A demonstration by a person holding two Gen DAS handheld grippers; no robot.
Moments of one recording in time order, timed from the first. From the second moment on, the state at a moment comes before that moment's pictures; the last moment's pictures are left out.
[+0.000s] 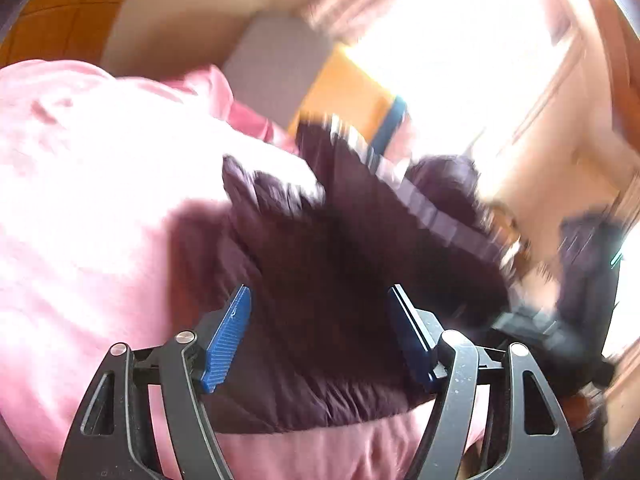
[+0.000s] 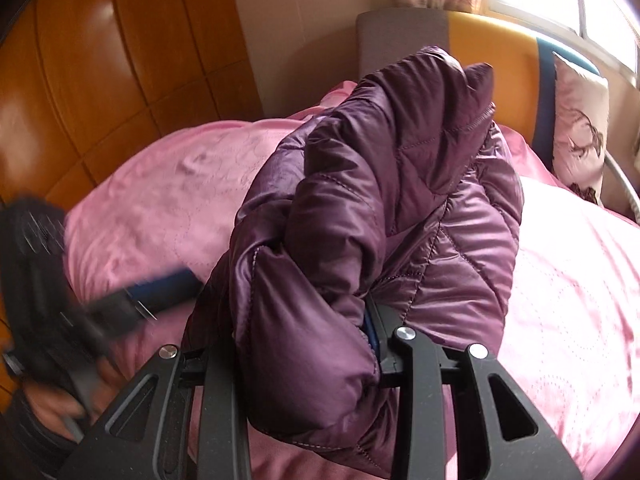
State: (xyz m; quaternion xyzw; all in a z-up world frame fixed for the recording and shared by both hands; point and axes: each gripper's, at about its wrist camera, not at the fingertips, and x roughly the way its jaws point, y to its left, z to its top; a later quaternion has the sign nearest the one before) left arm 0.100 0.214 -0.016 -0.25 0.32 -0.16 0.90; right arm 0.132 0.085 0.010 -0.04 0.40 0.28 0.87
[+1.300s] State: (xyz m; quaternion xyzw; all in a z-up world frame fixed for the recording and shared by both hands) left arm 0.202 0.224 0.004 -0.24 0.46 -0.22 0.83; right arm 0.109 0.017 -0.022 -0.01 0.38 0.34 0.86
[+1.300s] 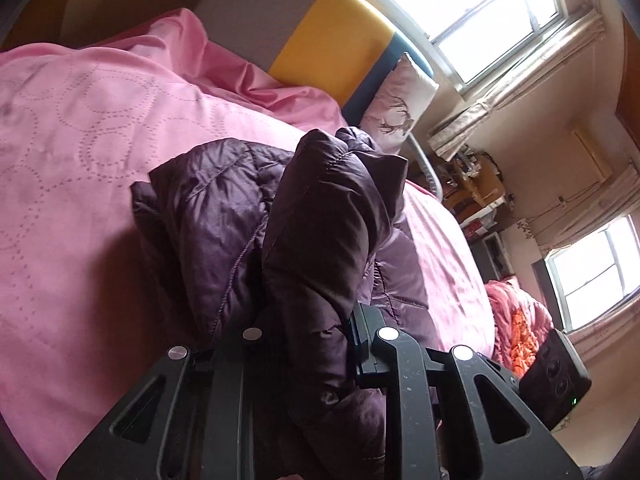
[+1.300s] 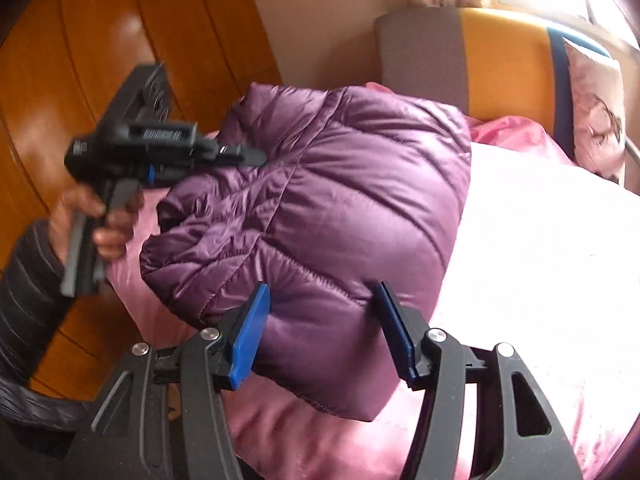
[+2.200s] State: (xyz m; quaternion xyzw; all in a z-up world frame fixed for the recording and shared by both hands) left arm 0.153 0.232 -0.033 -0.11 0.44 -0.04 0.89; right arm 0.219 0.004 0.048 0.06 0.37 0.34 0.86
